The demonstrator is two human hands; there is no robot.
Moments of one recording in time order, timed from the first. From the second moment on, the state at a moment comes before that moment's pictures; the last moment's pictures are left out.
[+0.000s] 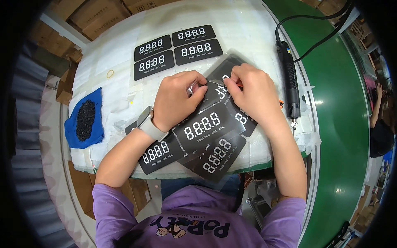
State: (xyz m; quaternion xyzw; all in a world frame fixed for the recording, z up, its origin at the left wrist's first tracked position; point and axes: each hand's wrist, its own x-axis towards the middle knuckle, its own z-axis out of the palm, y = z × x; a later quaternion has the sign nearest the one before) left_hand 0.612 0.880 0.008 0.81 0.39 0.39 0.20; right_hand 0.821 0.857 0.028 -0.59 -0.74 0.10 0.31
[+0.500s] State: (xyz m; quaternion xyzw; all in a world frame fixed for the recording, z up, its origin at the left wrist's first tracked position) left_hand 0.614 0.883 0.011 0.82 0.38 0.37 0.19; right_hand 0.818 0.846 0.028 -0.47 -0.82 -0.01 0.34
